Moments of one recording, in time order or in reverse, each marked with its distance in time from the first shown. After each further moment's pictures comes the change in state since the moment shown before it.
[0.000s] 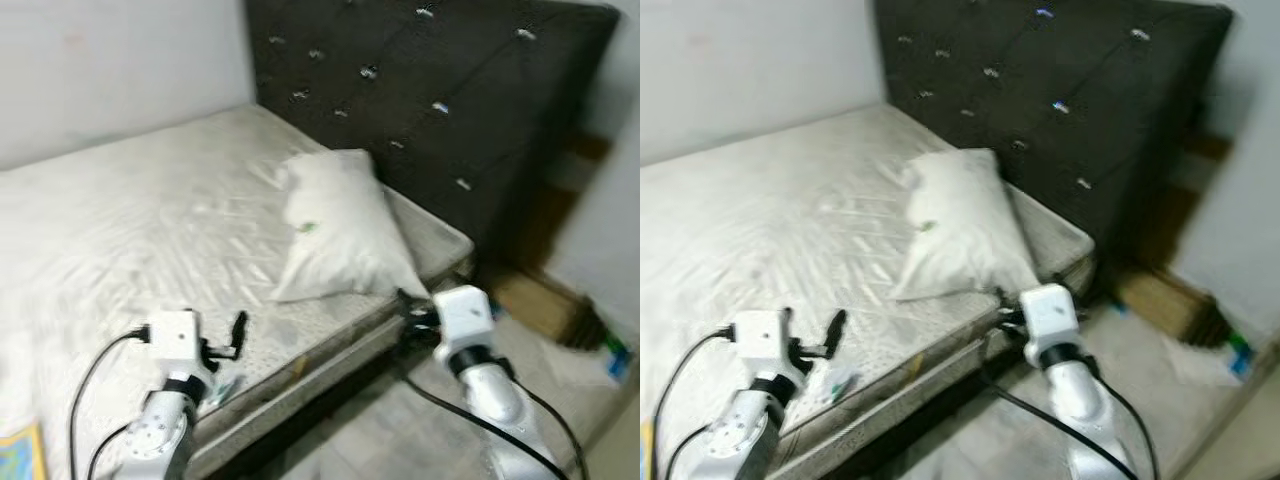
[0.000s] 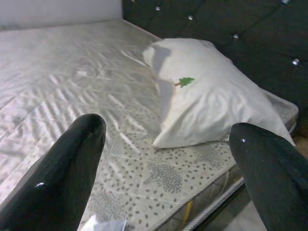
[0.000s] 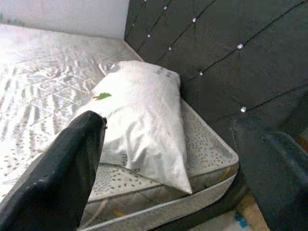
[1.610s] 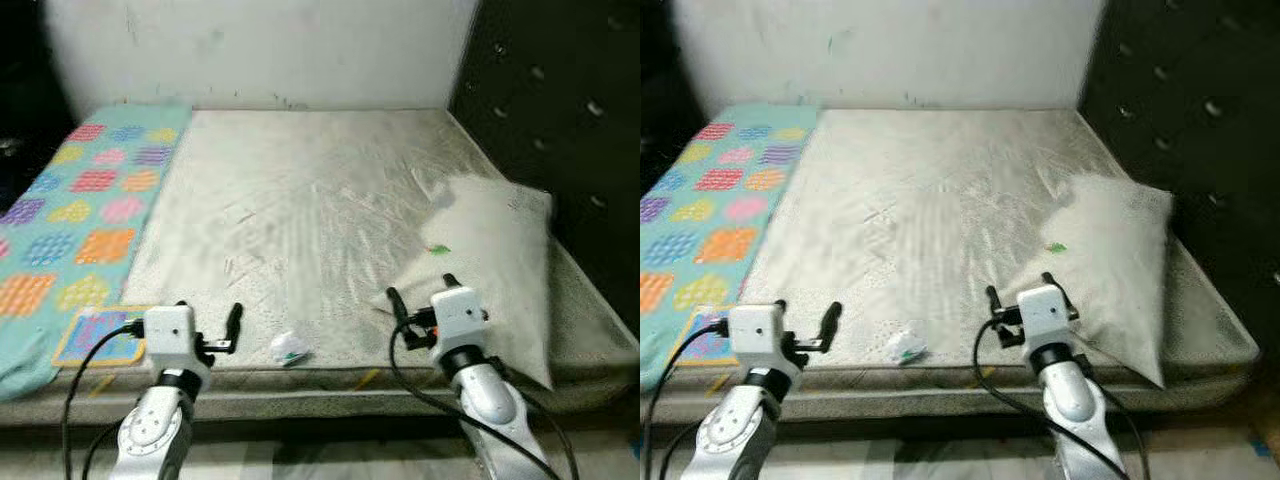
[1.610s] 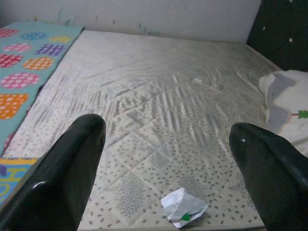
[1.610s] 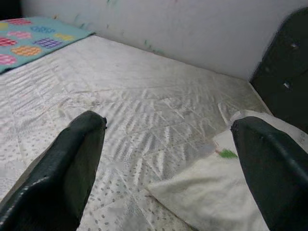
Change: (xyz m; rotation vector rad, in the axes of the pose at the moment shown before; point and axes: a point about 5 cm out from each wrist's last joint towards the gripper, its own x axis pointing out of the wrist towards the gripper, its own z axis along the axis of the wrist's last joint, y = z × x) left arm 0.002 0.004 0.007 0.008 -0.044 0.008; right arm 0.002 0.008 0.002 0.028 -0.012 0.027
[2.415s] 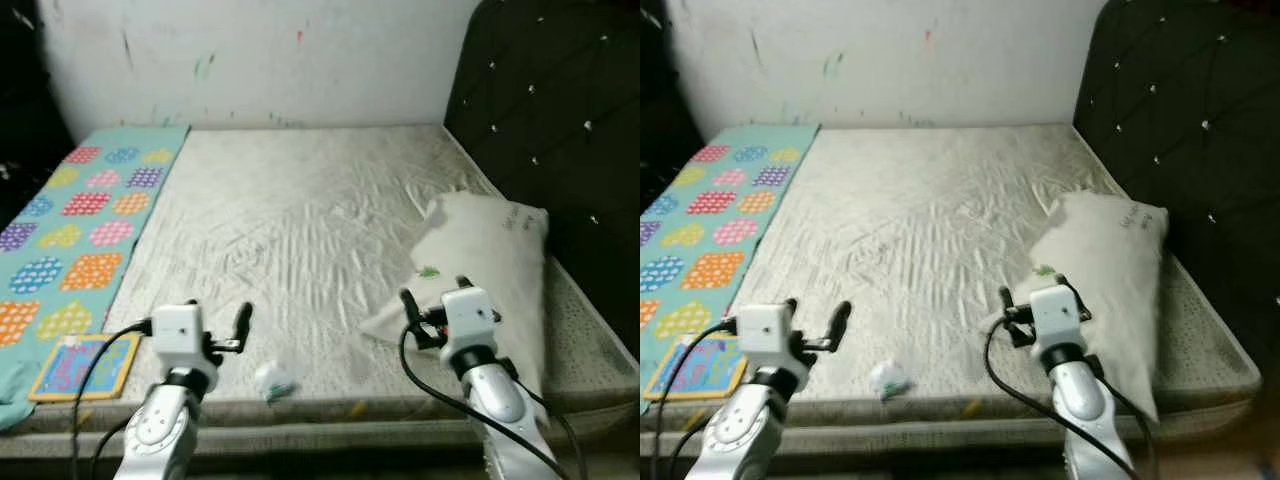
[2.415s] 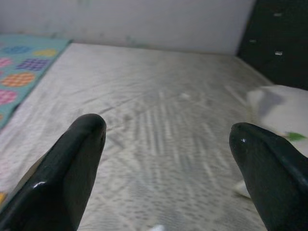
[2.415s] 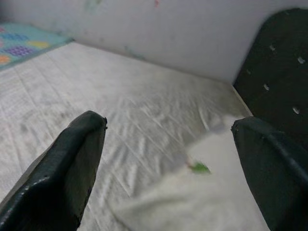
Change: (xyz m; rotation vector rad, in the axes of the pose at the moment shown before) left arm -0.001 0.000 -0.001 -0.019 0.002 -0.015; right arm 0.002 -0.004 -0.003 0.003 0.011 -0.025
